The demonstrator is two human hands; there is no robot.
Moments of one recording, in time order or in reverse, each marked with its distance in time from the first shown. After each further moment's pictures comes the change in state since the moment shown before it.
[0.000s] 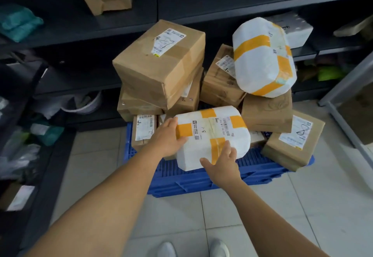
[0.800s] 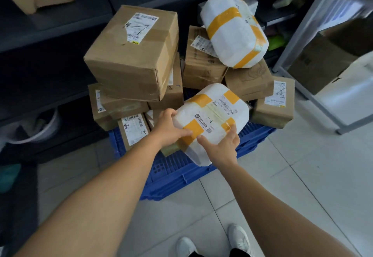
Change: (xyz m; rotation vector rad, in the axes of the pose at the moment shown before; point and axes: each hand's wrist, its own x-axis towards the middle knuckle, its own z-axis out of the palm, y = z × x) left_hand 0.029 -0.042 0.006 -0.293 -0.163 0.152; right_hand -0.014 -0.031 0.065 0.489 0.376 0.290
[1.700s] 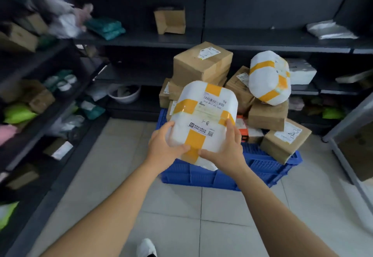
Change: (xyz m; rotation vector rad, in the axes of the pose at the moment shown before) left_hand -0.322 0.066 0.090 -0.386 0.719 -0.121; right_hand -0.144 0.036 -0.175 -0.273 -0.470 -0.780
